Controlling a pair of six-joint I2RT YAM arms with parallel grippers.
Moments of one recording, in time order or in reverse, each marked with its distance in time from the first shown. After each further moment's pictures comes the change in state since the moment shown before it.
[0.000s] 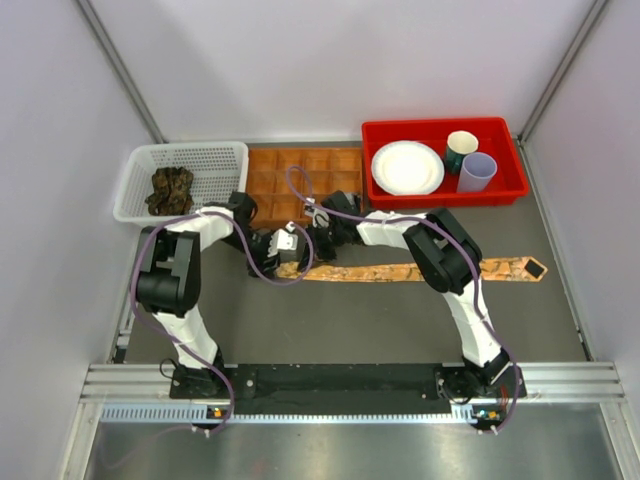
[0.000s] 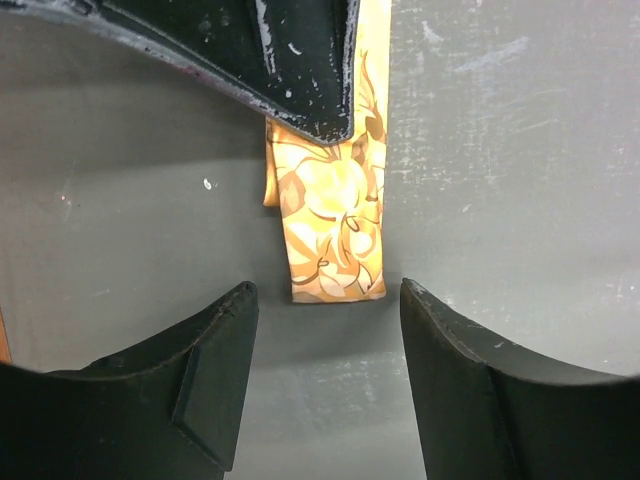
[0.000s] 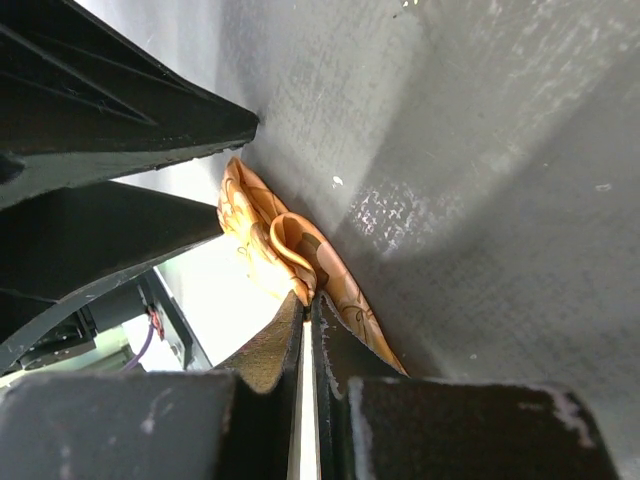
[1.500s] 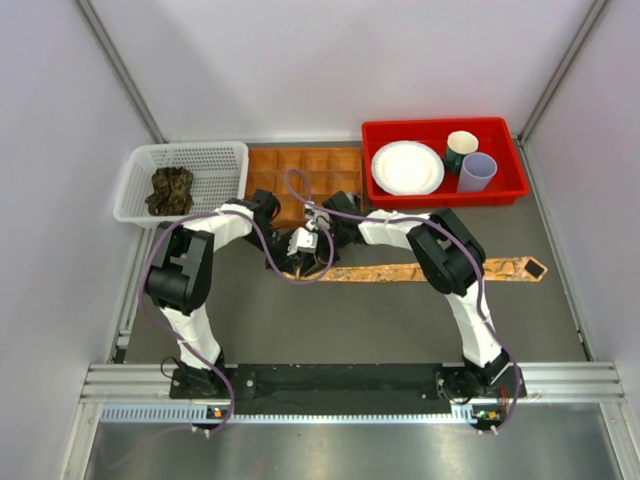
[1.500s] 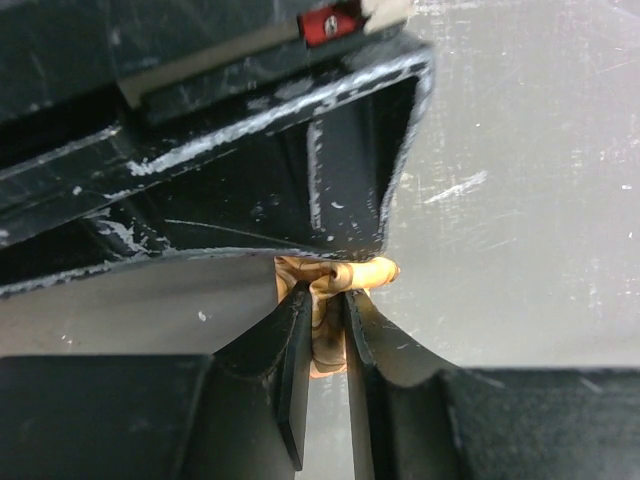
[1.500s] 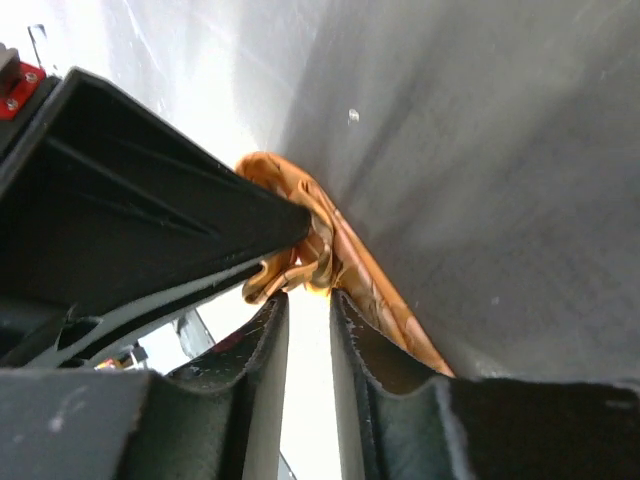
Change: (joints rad) left arm -0.140 0.039 0.061 0.015 0.027 -0.141; right arm 0.000 -0.027 -0.008 -0.077 -0.042 -0.067
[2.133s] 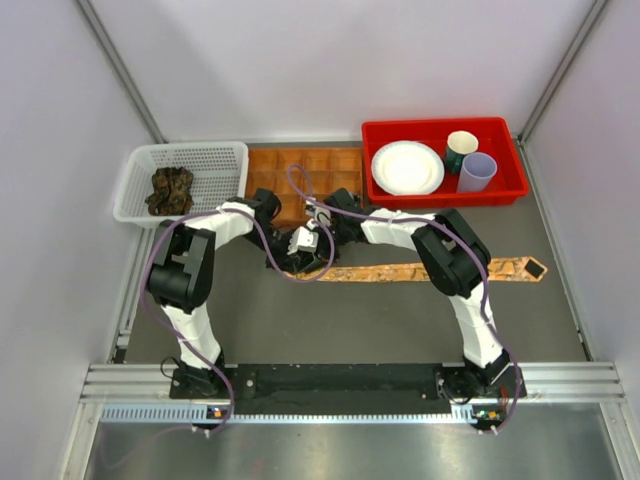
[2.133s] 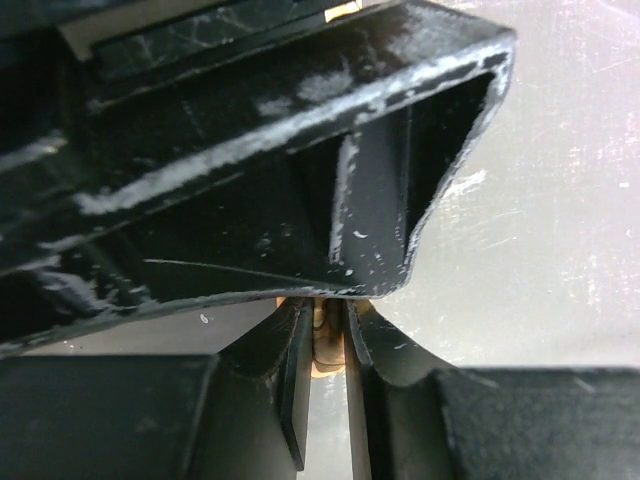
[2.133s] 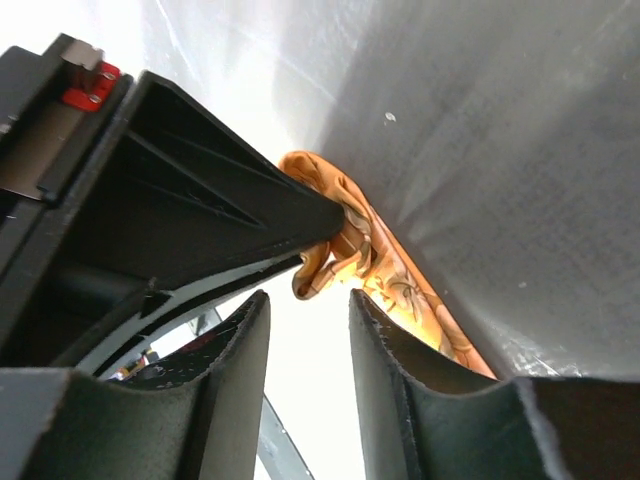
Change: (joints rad) left arm 0.001 0.021 0.027 -0.030 0.001 0.016; right arm -0.006 -0.042 -0.014 0.003 -0.004 0.027
